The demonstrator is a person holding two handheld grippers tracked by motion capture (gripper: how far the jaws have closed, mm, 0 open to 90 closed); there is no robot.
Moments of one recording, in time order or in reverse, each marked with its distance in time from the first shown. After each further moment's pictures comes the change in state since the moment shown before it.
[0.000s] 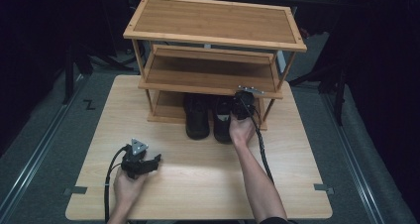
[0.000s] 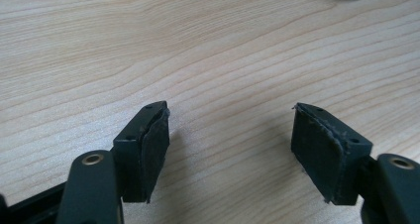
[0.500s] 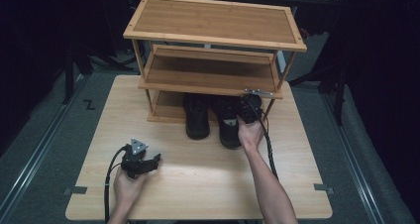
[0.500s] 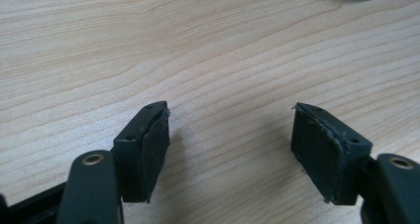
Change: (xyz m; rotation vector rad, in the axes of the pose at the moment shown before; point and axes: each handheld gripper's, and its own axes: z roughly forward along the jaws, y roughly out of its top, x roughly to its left) left arm 0.001 0.000 0.001 -0.001 0.008 -0.008; right arm -0.020 -0.002 -0.017 0.051 0.066 -0.040
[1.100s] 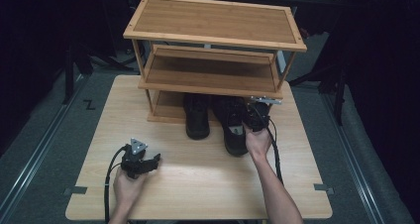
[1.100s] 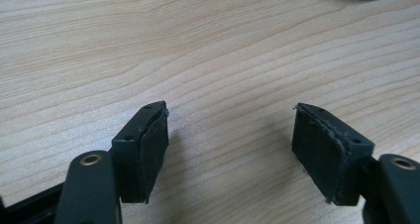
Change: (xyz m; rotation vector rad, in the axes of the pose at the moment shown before) left arm 0.000 0.000 0.000 0.000 0.009 -0.009; right arm -0.009 -0.016 -0.032 -0.020 0.046 -0.049
